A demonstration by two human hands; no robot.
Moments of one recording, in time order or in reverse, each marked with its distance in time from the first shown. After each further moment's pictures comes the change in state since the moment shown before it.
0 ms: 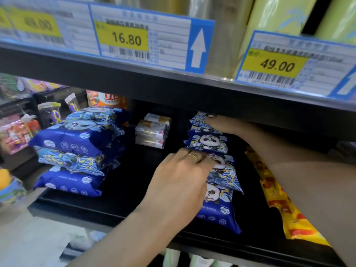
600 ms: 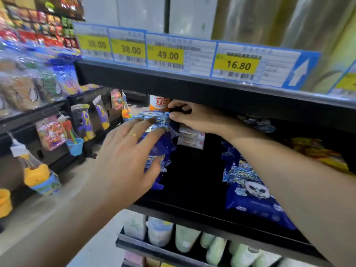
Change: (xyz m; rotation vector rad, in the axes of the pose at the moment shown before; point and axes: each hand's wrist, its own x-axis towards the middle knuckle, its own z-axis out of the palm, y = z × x) left_hand -0.090 -0.151 -0.097 0.259 0.146 -0.190; right_hand 0.010 -0.132 0.101 0.001 -0.001 -0.510
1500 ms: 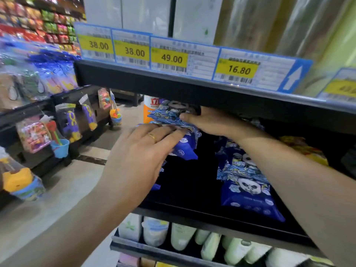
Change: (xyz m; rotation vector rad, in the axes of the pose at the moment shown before) left_hand 0.016 0.011 0.006 -0.094 0.182 0.240; right_hand -0.030 -0.004 -0.020 -0.110 -0.010 0.216
